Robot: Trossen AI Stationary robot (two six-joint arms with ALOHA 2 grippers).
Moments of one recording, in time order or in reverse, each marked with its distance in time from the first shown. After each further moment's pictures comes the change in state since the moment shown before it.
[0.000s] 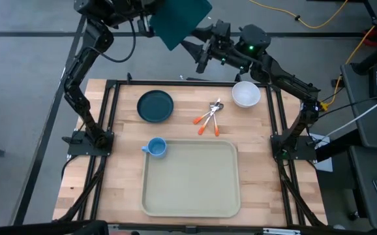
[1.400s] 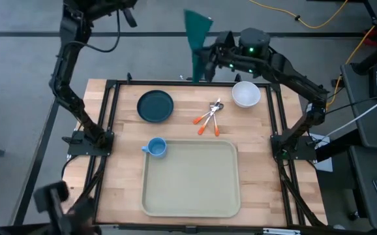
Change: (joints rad) left arm 0.273 -0.072 0.001 -0.420 -0.058 0.114; right arm 0.001 -0.077 -0.001 -0.443 0.069 0.036
